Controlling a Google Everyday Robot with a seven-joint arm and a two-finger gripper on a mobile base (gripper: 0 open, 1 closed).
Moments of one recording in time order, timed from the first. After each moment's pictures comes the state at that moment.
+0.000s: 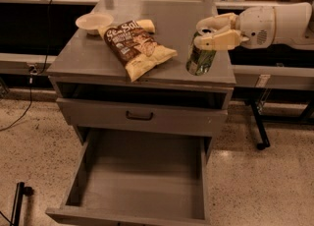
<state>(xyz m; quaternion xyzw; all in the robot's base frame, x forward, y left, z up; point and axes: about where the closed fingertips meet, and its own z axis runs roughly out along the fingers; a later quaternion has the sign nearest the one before) 0.615 -0.128 0.973 -0.50 0.60 0.35 0.51</state>
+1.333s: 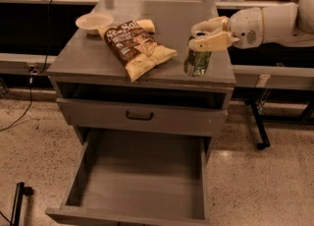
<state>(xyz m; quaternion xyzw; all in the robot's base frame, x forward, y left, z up) 0.639 -0.123 0.951 -0.50 0.63 0.34 0.49</state>
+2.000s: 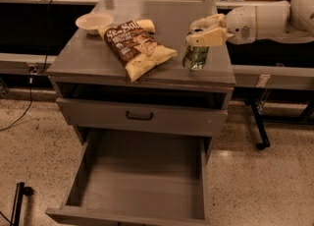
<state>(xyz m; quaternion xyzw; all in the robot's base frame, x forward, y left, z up) 0.670 -0.124 0.946 -0.48 0.64 0.33 0.49</state>
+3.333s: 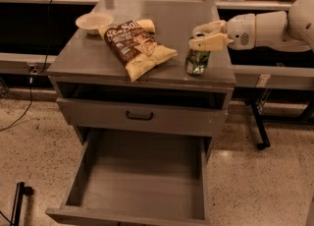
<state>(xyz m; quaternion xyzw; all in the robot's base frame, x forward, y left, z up) 0.688 -0.135 0.924 -0.46 0.65 0.34 0.50</state>
